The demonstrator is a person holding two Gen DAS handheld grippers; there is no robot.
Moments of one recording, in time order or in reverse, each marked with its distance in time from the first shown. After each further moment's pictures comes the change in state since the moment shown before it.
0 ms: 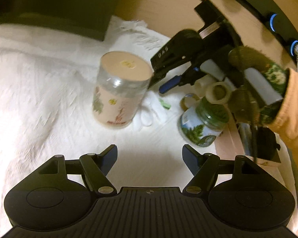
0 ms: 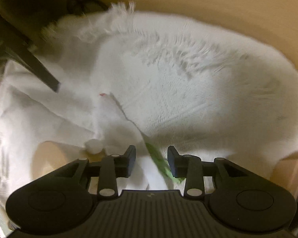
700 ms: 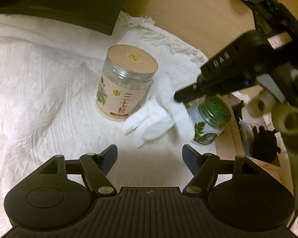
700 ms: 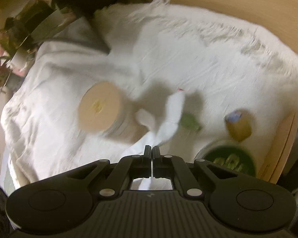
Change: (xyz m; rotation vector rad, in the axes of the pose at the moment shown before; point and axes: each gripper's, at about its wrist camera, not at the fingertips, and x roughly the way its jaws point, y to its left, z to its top) left arm -0.006 -0.002 -0.005 -0.042 0.001 0.012; right arm -0.073 0.007 -0.071 -0.072 0.007 0.152
